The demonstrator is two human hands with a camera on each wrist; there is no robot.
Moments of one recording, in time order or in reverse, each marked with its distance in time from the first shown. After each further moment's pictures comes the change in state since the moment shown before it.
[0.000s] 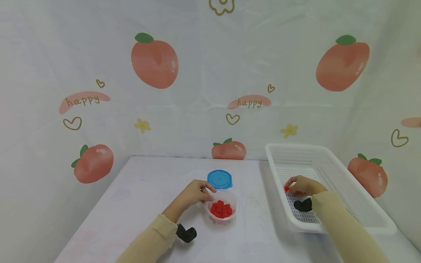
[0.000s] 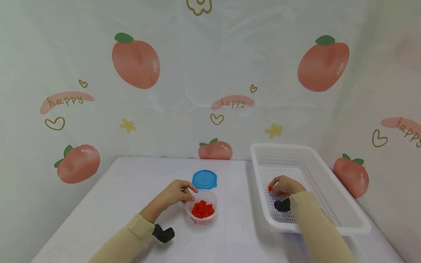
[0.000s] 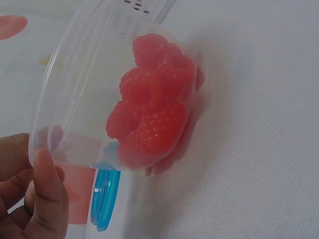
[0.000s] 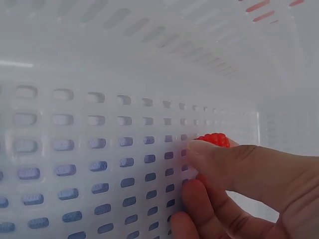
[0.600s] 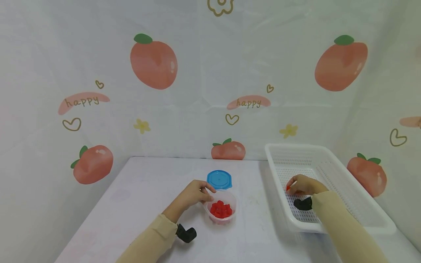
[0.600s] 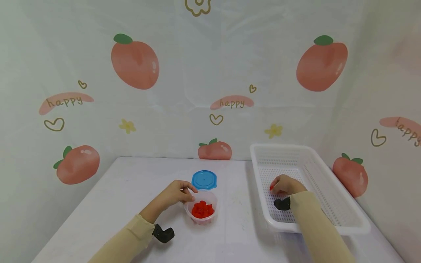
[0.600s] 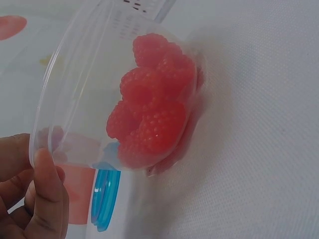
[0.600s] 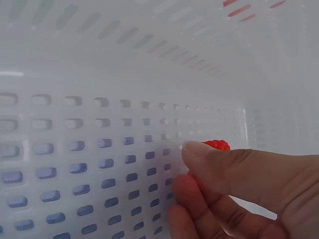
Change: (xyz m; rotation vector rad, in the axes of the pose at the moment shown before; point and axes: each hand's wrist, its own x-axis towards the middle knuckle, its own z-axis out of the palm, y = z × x) left_hand 0.002 -0.001 0.001 0.010 0.004 -0.001; right_hand -0.002 0.001 -0.005 0.025 0.008 -0.062
